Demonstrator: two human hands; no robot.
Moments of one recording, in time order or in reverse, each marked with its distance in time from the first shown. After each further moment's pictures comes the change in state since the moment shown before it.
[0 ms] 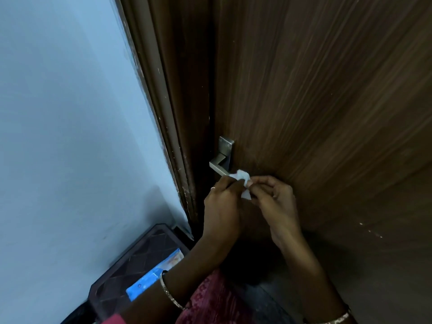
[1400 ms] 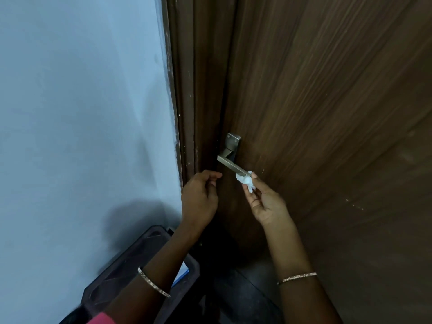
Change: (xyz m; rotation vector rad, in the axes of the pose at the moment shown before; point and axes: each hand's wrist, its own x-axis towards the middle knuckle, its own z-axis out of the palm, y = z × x) left_hand -0.017 -0.052 -0.049 -0.311 0.089 -0.169; right_hand -0.012 0.009 0.029 0.975 0.125 0.501
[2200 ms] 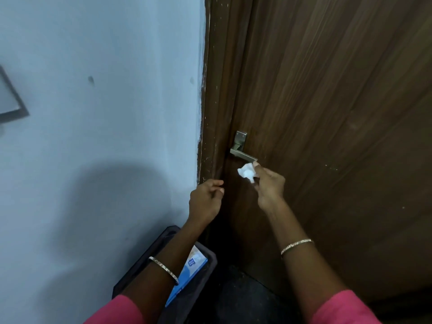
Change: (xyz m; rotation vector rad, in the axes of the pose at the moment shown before) left_hand -0.079 -0.019 -0.103 -0.153 -0.240 -0.074; right_hand -0.104 0.068 0.020 -0.372 0.175 -0.525
